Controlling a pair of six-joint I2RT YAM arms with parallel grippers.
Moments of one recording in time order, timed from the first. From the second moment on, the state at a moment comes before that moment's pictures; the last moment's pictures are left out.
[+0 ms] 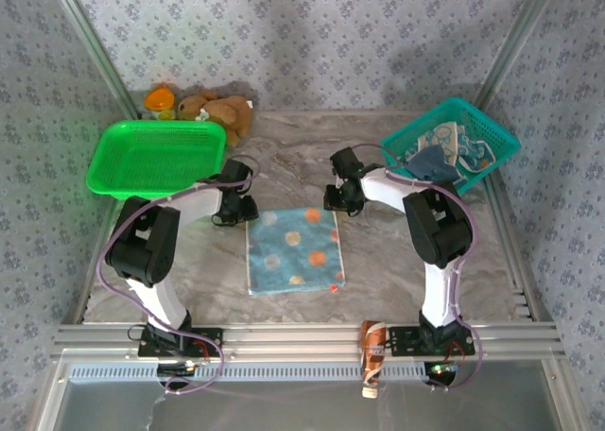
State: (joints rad) left arm -0.39 1.76 1.03 -0.48 0.03 -0.59; right arm 0.48 1.97 1.29 -0.50 -0.12 0.46
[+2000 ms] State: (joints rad) left arm -0.61 1.17 0.60 -0.35 -0.07 -0.62; right arm 0.61 1.29 0.64 -0.21 -0.05 0.51
